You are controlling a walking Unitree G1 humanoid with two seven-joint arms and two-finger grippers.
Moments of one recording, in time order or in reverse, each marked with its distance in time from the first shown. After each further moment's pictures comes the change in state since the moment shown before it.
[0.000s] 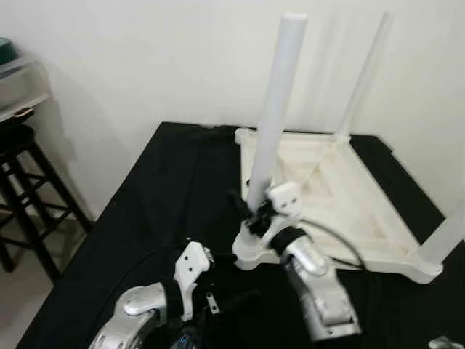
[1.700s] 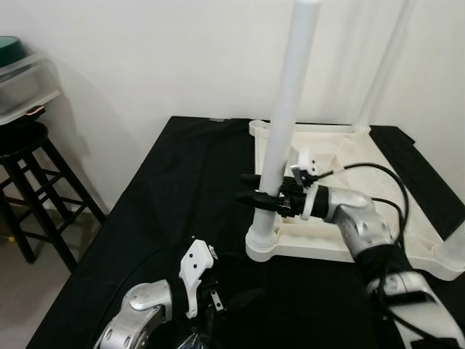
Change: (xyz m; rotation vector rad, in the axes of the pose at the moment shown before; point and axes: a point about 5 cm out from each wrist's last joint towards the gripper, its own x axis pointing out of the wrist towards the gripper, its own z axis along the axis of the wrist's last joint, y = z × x) left arm 0.003 0.003 -0.004 -0.018 0.016 -0.010; right arm 0.018 -0.065 0.024 0.009 0.016 0.518
